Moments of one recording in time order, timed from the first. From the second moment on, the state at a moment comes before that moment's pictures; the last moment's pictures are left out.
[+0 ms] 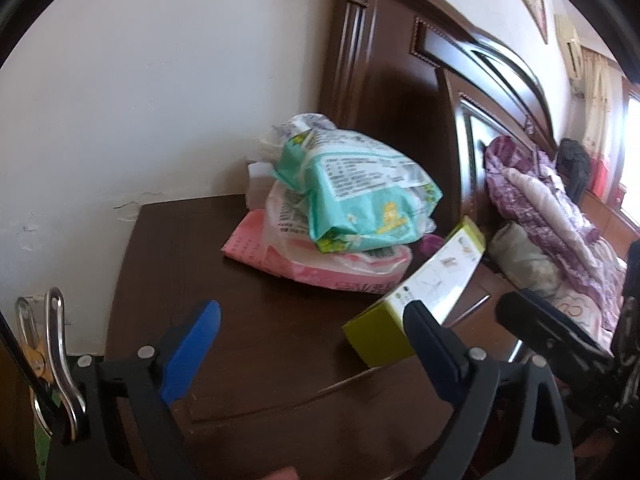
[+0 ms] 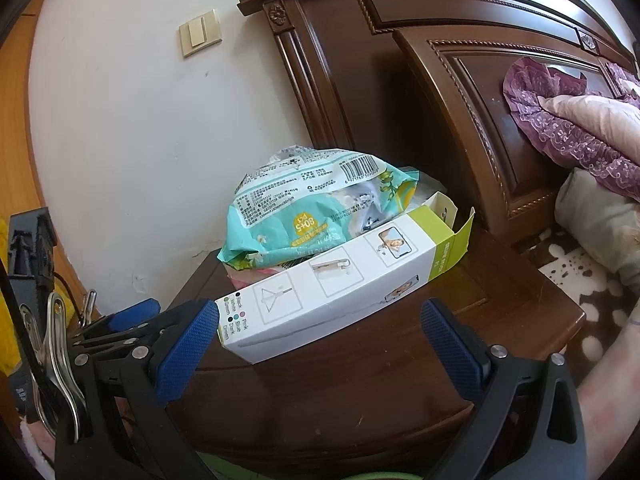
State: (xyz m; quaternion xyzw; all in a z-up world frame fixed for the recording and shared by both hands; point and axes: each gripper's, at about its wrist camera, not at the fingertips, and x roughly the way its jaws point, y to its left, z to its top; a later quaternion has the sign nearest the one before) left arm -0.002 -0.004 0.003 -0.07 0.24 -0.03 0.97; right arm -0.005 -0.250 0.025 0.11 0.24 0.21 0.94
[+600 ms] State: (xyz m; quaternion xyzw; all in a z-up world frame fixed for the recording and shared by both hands) left arm 0.075 0.005 0.026 -0.10 0.32 -0.08 0.94; right arm 0.046 -0.289 0.051 0.15 0.24 0.20 0.94
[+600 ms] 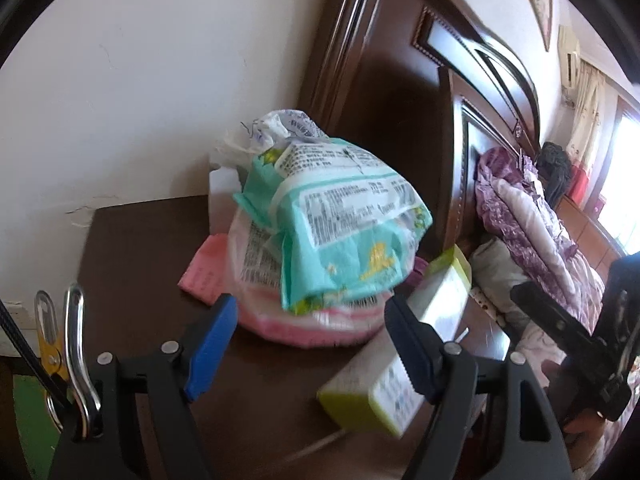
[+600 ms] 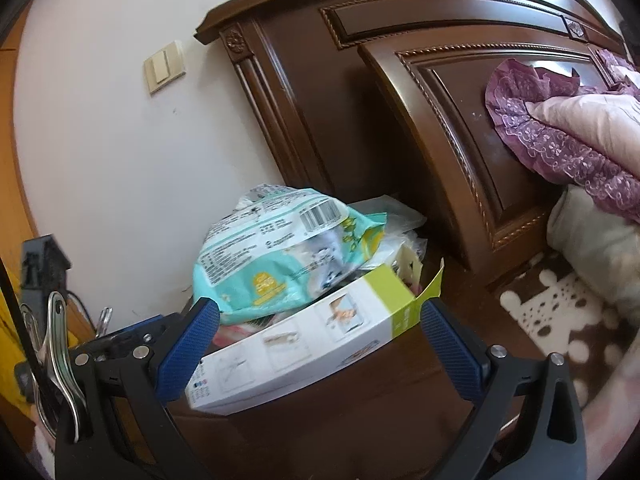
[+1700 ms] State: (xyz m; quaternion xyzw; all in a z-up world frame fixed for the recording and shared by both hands) left arm 0.092 0.005 0.039 -0.05 0.23 -0.07 0.97; right arm 0.170 -0.262 0.055 0.15 0.28 0.27 0.91
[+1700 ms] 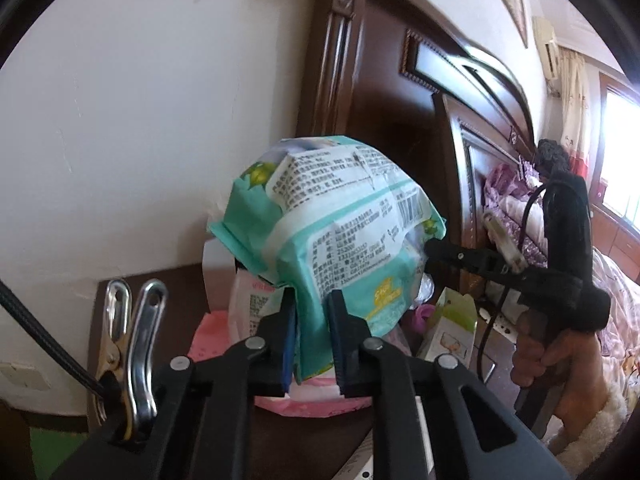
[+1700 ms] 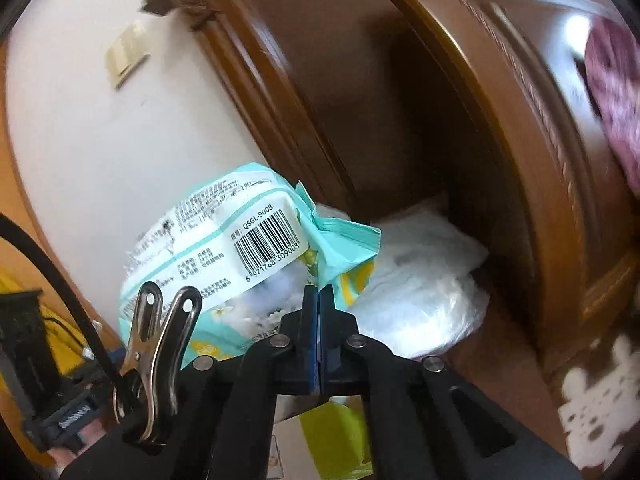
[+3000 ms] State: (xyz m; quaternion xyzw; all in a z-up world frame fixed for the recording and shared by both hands) left arm -0.048 -0.080 0.073 -0.03 0.15 -0.07 0.99; right arm 0.028 -0.330 0.094 0.12 0.16 0.25 0.95
